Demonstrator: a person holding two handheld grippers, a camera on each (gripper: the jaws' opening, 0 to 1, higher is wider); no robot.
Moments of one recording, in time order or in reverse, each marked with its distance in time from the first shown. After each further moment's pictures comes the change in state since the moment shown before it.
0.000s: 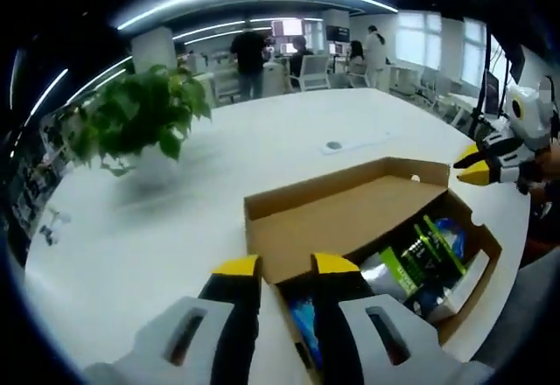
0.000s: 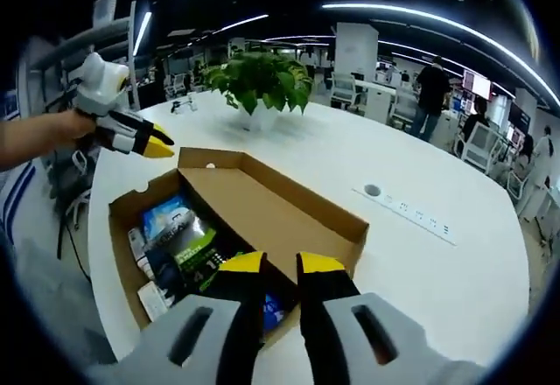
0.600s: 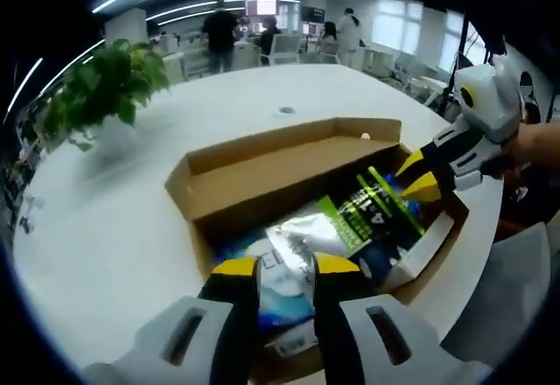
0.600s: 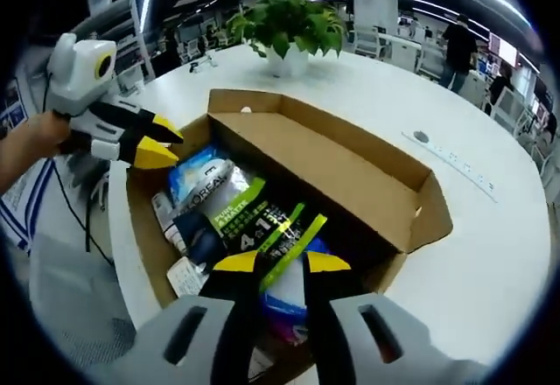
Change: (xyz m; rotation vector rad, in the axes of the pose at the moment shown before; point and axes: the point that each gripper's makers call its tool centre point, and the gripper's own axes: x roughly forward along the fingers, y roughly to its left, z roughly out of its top) left arm -0.005 -0.065 -0.065 0.001 0.132 -0.143; right arm 0.032 0.052 -0.052 0.079 0.221 0.118
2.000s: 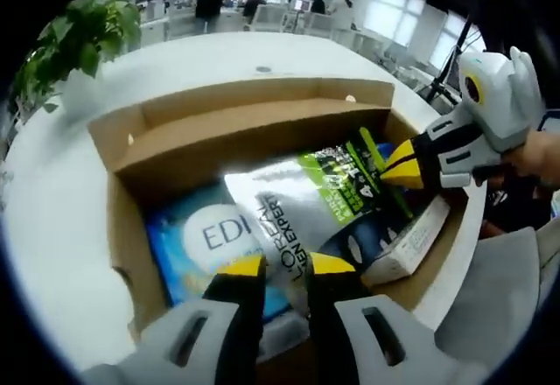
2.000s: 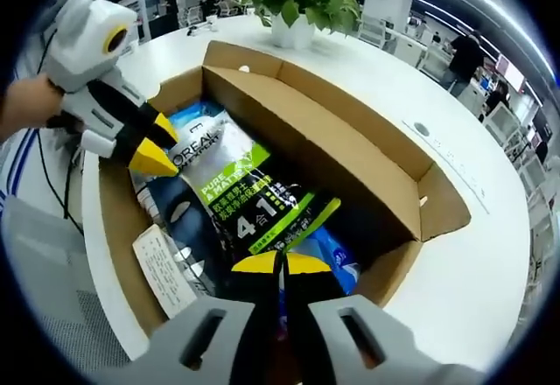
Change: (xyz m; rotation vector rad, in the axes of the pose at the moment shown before) left arm 0.047 -0.023 -0.032 -0.097 0.110 -0.142; right arm 0.012 -0.009 -0.026 -0.133 0.103 -0.103
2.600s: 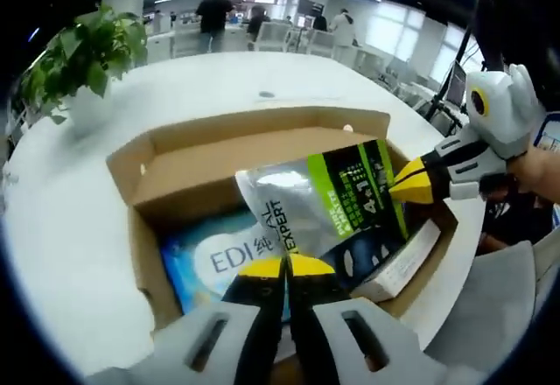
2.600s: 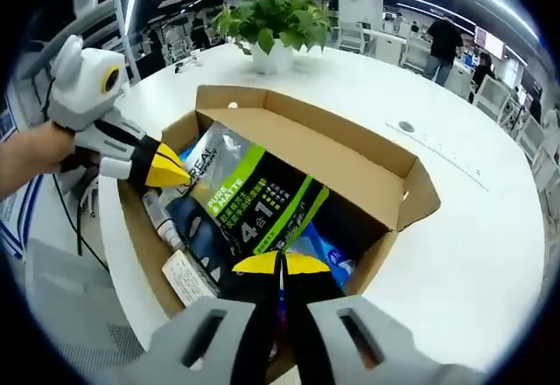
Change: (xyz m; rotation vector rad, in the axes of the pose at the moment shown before) left arm -0.023 -0.009 0.033 0.007 -0.090 0.018; right arm -0.036 -0.007 0.019 0.166 -0.122 0.018
